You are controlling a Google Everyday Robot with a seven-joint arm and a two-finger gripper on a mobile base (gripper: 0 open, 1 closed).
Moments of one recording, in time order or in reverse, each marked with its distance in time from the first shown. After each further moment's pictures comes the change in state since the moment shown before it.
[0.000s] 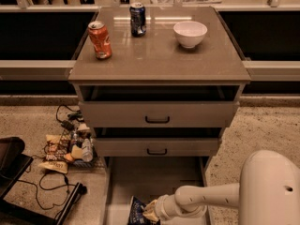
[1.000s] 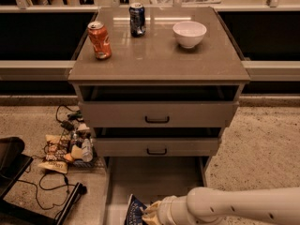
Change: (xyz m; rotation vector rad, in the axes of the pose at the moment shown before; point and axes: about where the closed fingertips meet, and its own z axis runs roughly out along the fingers) arm -0.101 0.097 -0.144 0.022 -0.039 0.020
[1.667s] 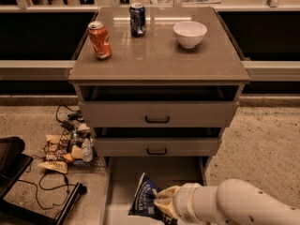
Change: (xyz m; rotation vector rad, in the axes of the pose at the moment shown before) arm -0.079 0.015 -0.141 0.158 -0.063 0.028
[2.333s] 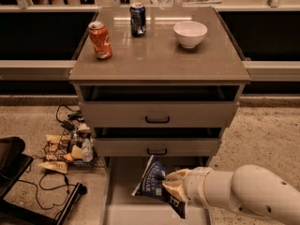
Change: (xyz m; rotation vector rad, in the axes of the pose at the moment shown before) arm -0.040 -0.032 -0.053 0.097 -0.039 0.020
